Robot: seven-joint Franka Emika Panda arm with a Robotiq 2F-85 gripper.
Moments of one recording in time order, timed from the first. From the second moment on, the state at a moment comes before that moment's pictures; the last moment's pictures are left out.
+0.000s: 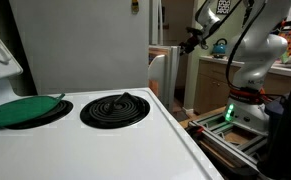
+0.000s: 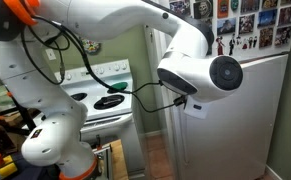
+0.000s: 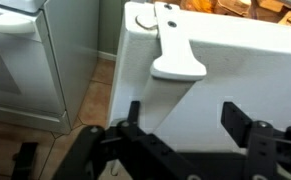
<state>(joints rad) -0.22 -0.15 -0.17 -2.38 1.01 1.87 0.63</state>
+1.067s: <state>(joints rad) -0.27 -0.39 -0.17 -2.37 0.70 2.01 0.57</state>
